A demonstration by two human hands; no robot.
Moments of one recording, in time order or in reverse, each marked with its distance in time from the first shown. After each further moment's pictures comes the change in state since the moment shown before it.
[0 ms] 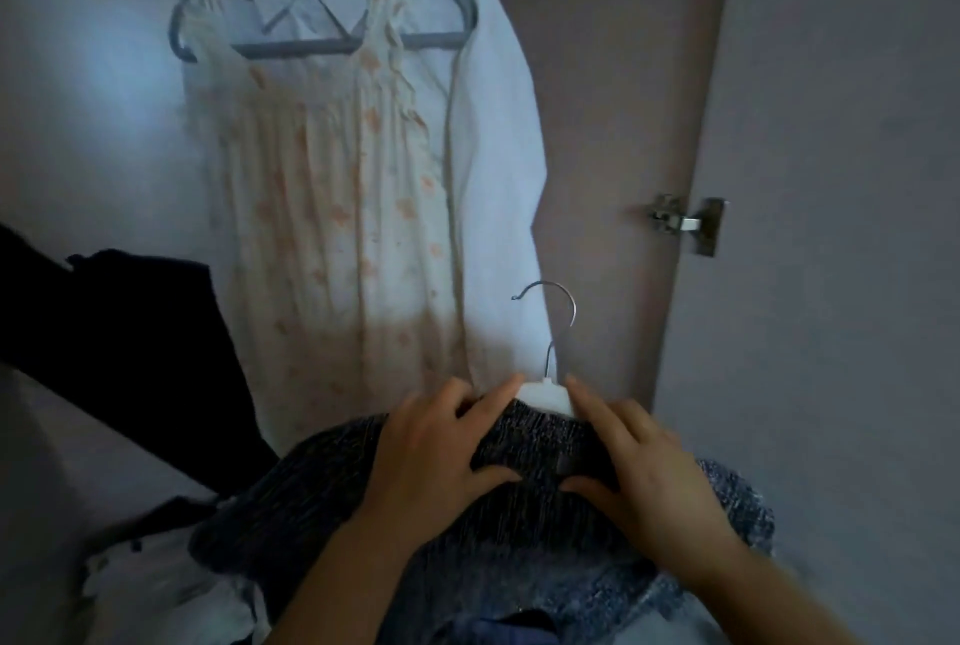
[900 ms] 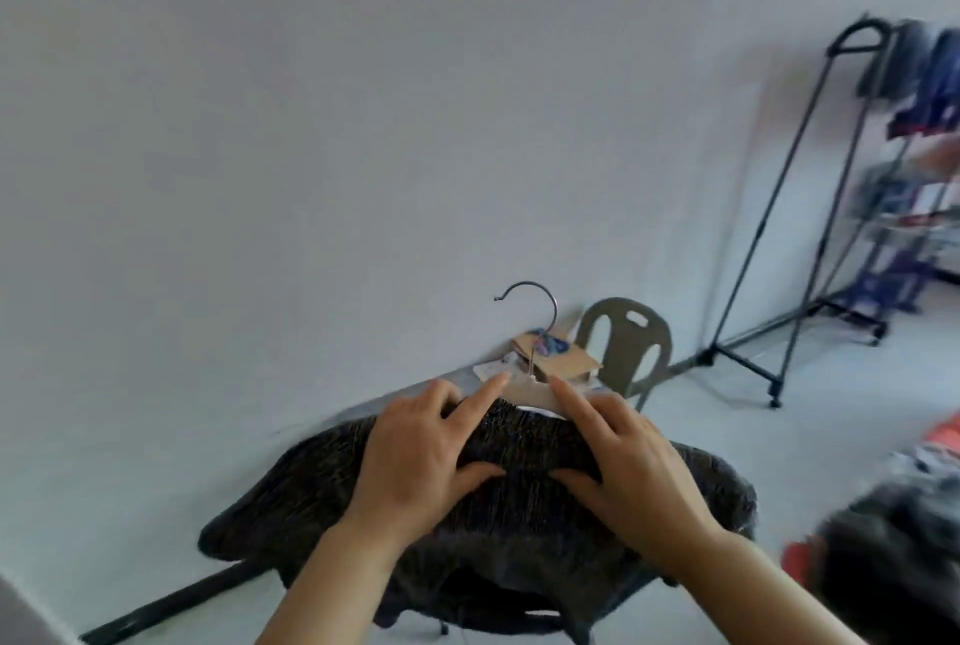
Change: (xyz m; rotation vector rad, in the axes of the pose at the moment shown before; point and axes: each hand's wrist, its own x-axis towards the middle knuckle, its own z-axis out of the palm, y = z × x) left_hand -0.207 0.691 -0.190 -0.950 0.063 1.148; right_hand -0.671 -0.124 -0.449 -0.790 0.103 1.270
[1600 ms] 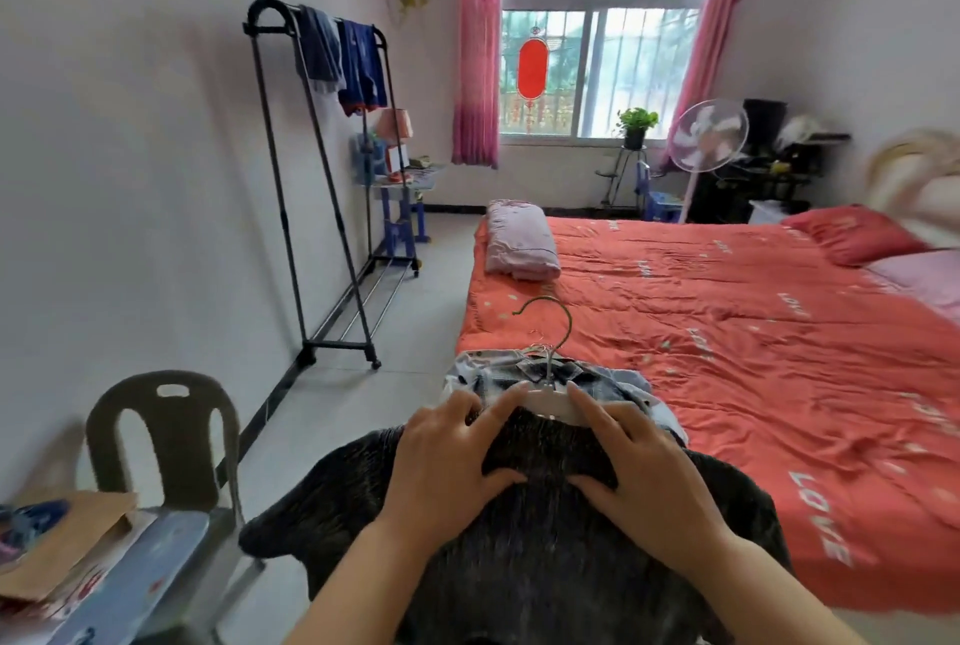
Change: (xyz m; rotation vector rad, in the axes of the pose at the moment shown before) left_hand 0.239 0.391 0.216 -0.663 -0.025 0.750; right_hand -0.212 0.311 -0.123 -0.435 0.164 0.857
